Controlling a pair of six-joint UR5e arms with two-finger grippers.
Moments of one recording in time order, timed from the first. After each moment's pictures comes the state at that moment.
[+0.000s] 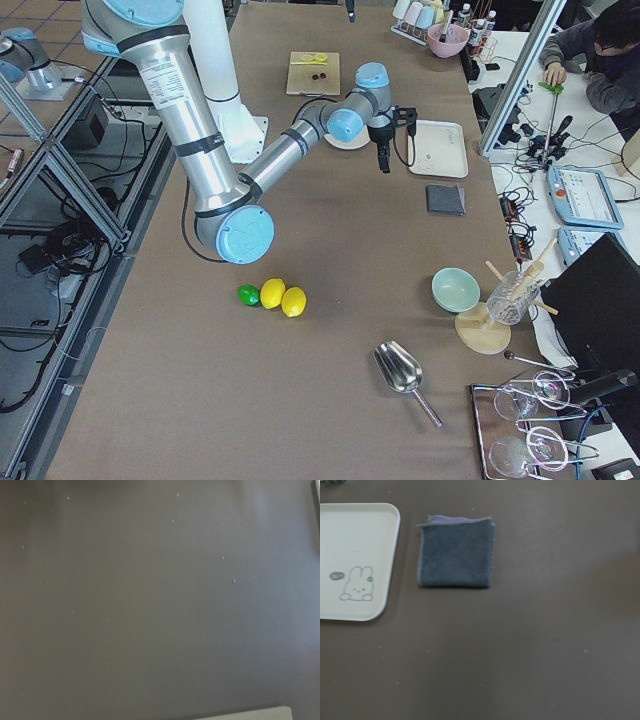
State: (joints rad) left arm -1.03 -1.34 -1.94 -2.34 -2.20 -1.00; right arm 1.03 -1.23 1.86 -1.48 2.07 0.82
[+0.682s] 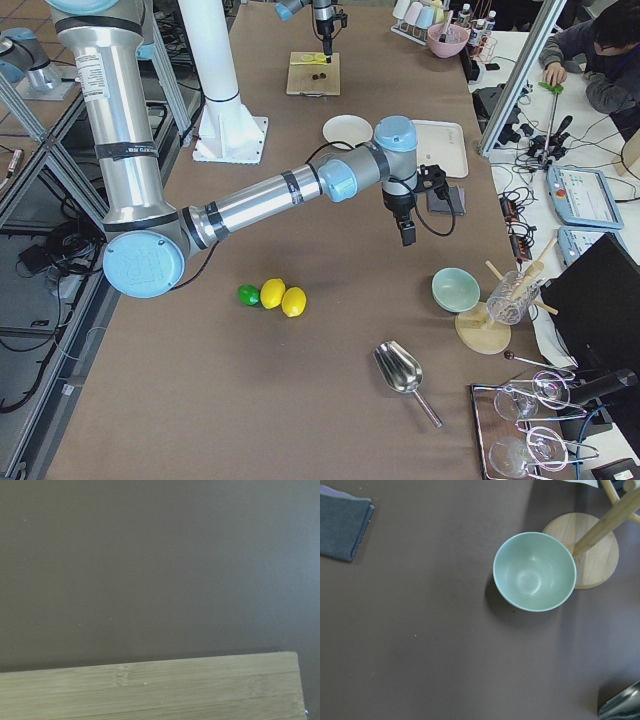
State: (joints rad) left arm -0.63 -1.33 -1.96 -2.35 -1.90 -1.15; right arm 1.33 -1.43 1.82 -1.48 2.22 0.29
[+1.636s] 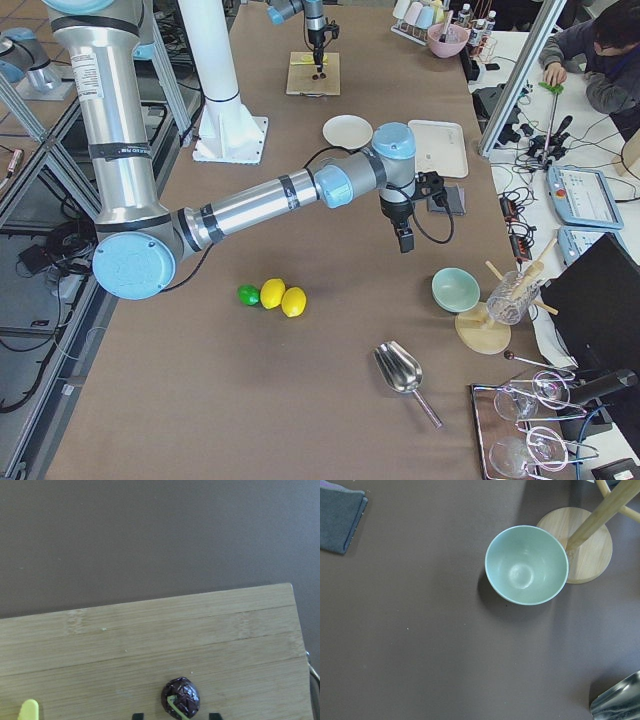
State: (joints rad) left arm -0.54 -1.33 -1.96 -2.35 -1.87 -1.16; right arm 1.34 -1.44 1.82 -1.48 2.22 0.28
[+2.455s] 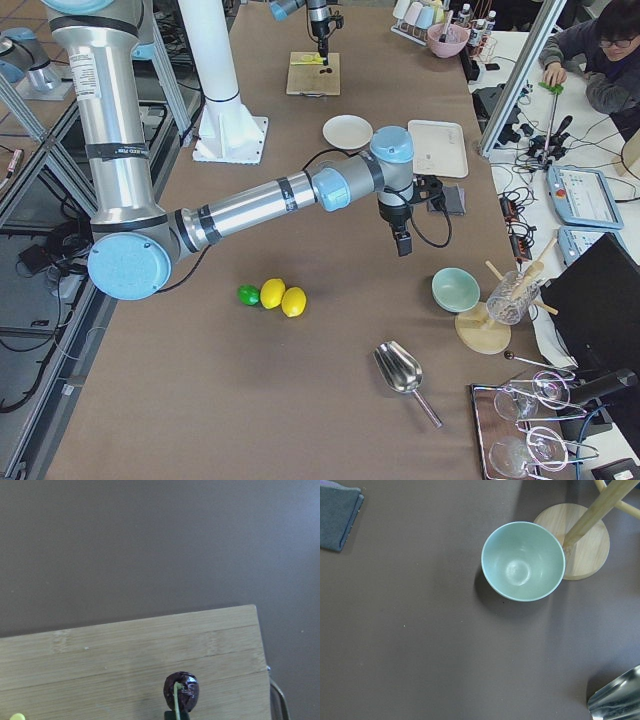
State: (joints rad) left arm -0.60 -1.37 -2.03 -2.35 -1.88 -1.16; right arm 1.35 -1.46 1.83 -1.47 2.23 0.28
